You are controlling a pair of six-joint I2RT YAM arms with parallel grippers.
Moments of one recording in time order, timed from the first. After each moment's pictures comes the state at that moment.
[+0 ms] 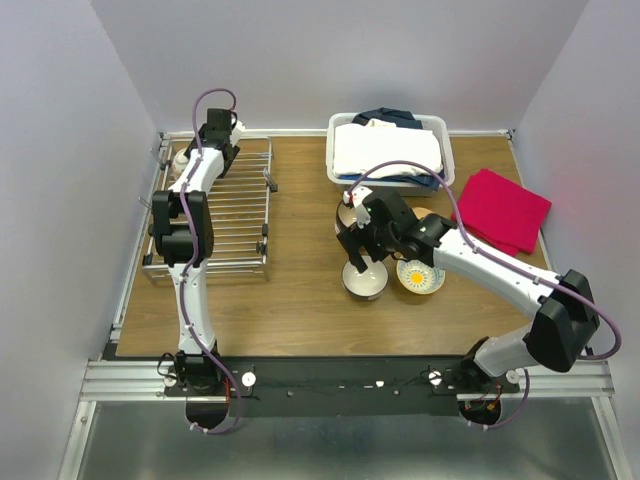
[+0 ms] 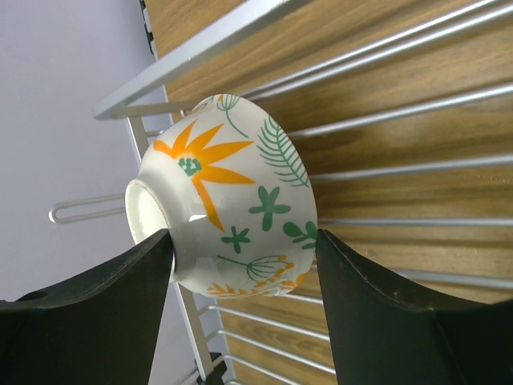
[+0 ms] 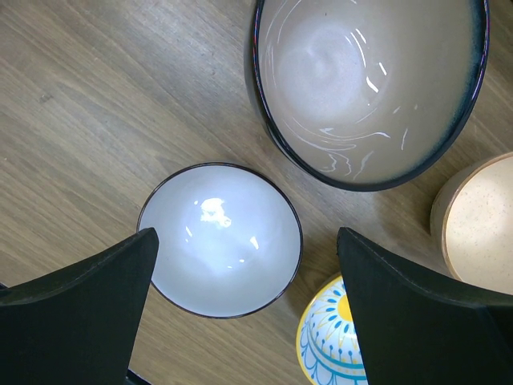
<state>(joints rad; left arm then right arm) -0.02 2.29 1.96 -0.46 -0.43 0.57 0.77 1.44 1.14 -0.57 0.07 0.01</state>
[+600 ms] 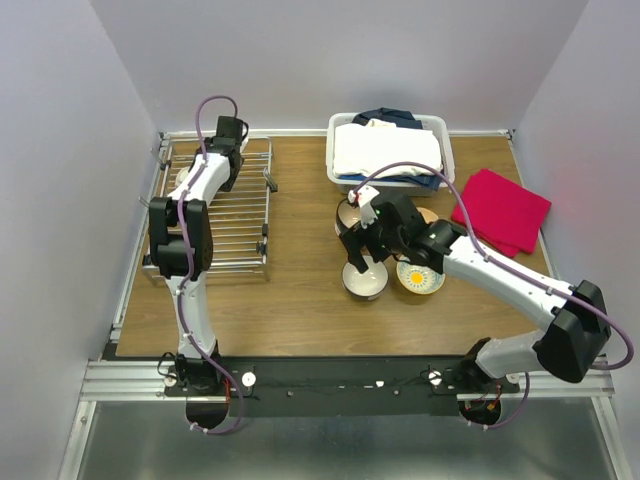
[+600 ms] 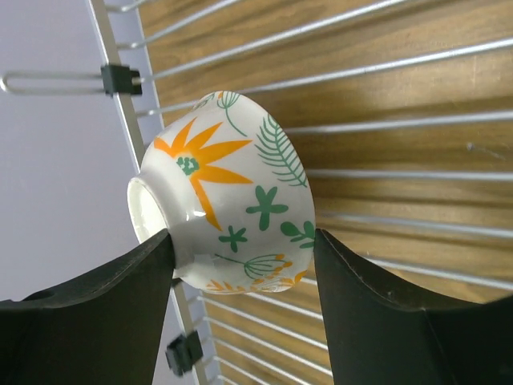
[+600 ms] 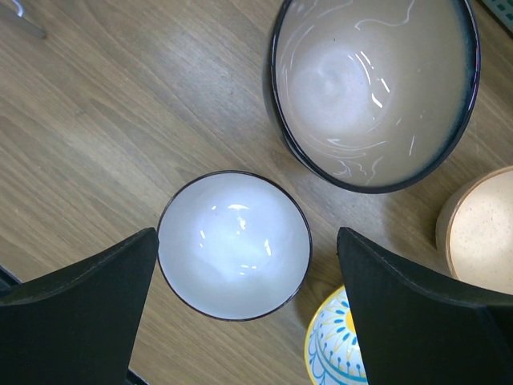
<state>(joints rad) -0.08 2.12 1.77 -0.59 -0.51 0.39 0.77 1.37 1.10 -0.51 0.04 0.01</state>
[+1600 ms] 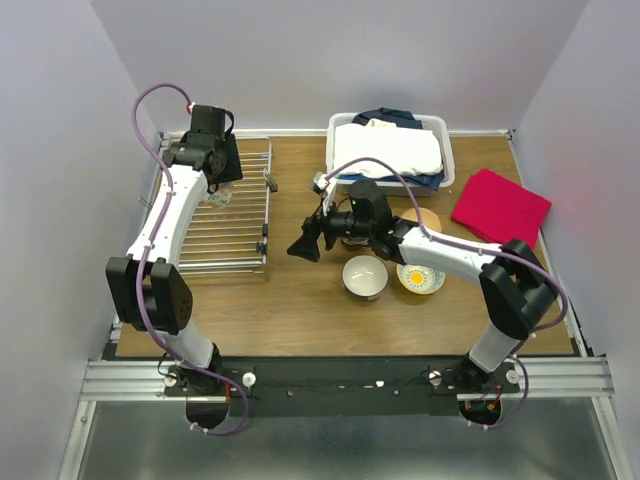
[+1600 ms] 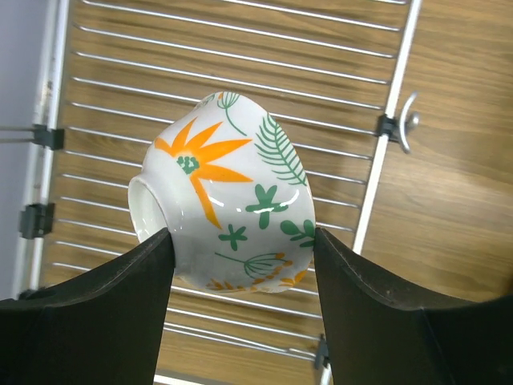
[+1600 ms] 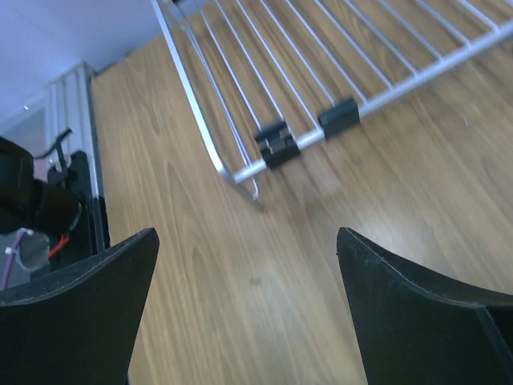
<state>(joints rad) -0.12 1.66 1.65 -0.81 -0.26 -0.23 0.77 1.66 1.08 0.23 -0.54 0.16</state>
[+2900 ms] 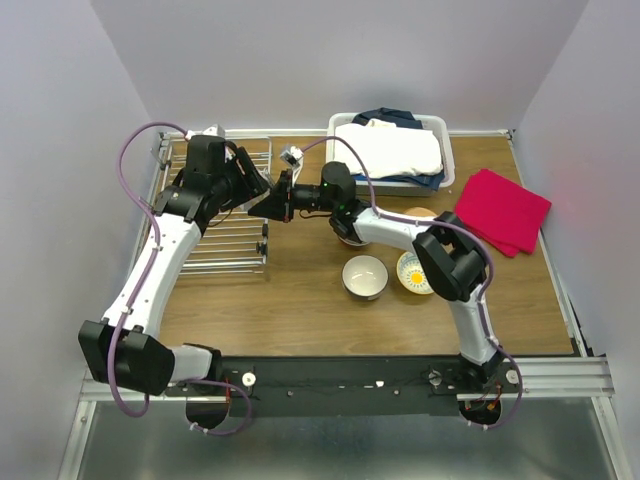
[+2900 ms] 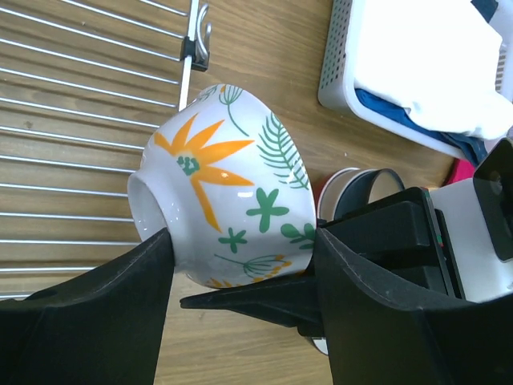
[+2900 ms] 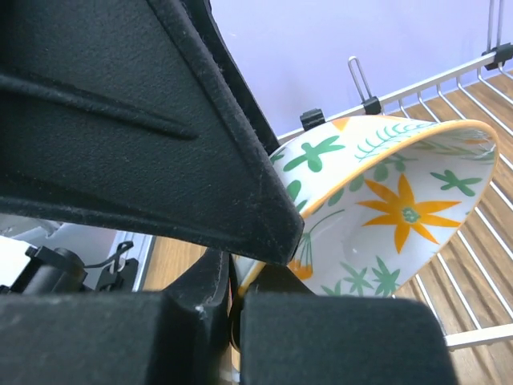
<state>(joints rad) -0.23 1.31 1.34 -0.66 0.05 -0.63 0.78 2.14 1.52 0.75 -0.76 0.46</state>
